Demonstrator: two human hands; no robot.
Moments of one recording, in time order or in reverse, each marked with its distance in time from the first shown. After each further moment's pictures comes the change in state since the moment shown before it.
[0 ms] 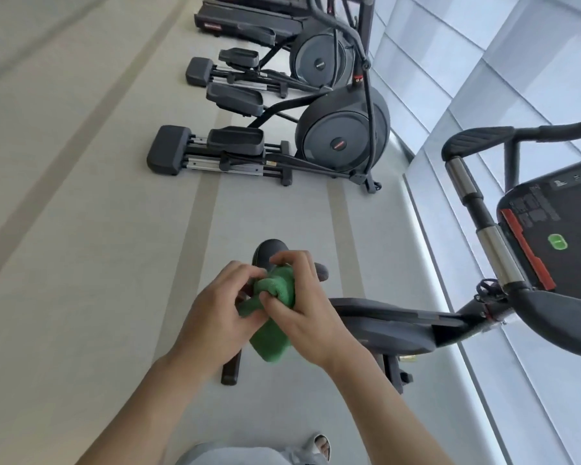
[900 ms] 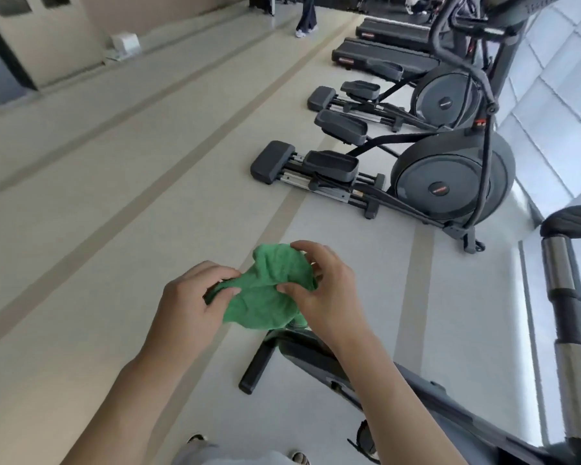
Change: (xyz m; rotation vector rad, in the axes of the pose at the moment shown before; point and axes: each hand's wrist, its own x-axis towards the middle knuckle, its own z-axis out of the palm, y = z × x) left_hand 0.009 0.050 0.019 0.333 0.478 -0.243; right_hand 0.092 0.047 -0.074 -0.049 -0.122 -0.206
